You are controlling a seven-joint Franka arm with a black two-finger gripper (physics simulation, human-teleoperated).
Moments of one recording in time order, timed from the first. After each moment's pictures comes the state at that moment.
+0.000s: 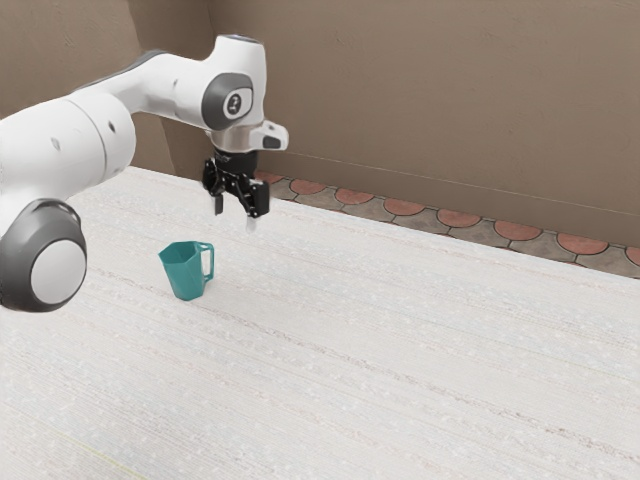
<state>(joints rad) -0.01 0.65 0.05 -1.10 0.09 1.55 0.22</state>
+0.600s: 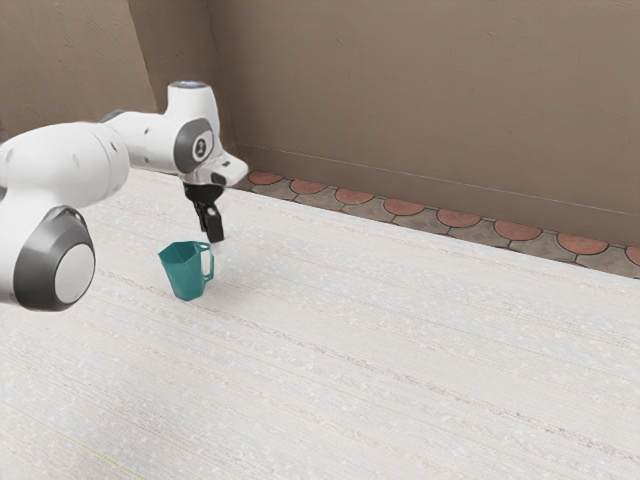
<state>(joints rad) 0.01 0.73 0.25 -1.24 -0.10 1.88 0.90</state>
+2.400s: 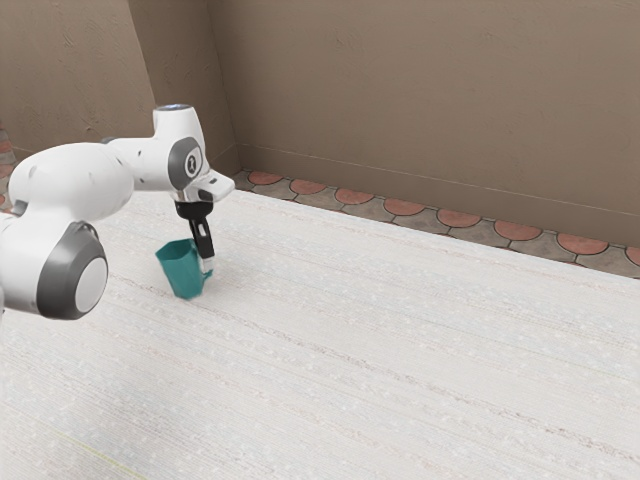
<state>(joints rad) 0.04 0.85 0.32 -1.17 -0.25 1.90 1.05</state>
